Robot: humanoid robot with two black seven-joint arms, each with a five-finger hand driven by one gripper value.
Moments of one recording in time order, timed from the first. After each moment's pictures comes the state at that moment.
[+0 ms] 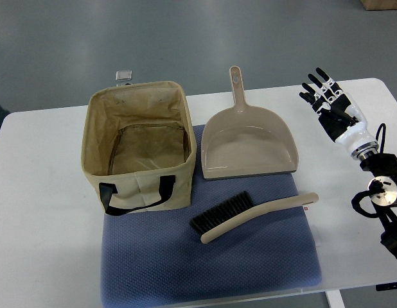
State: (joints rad) left arm 0.00 0.00 -0.15 -0.16 -0.06 -0.02 0.11; right arm 0.39 -0.16 1.40 0.87 -0.65 0.43 0.26
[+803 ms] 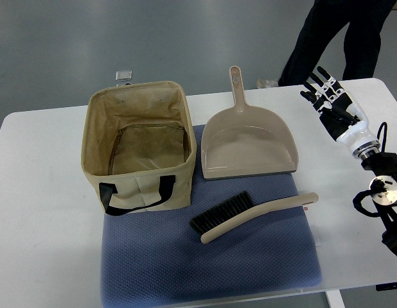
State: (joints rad) left arm 0.00 0.00 -0.15 -0.16 -0.06 -0.02 0.11; right arm 0.39 -0.17 1.40 0.87 -0.66 0.44 0.26
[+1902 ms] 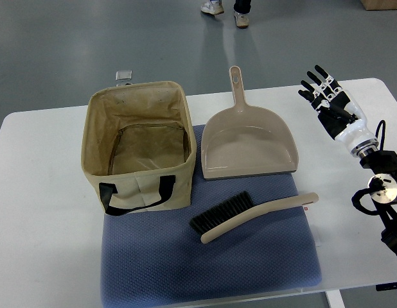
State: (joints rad) left arm 0.00 0.00 -0.15 -0.16 -0.06 -0.02 0.11; right arm 0.40 -0.17 1.39 0.87 -0.66 0.43 0.26
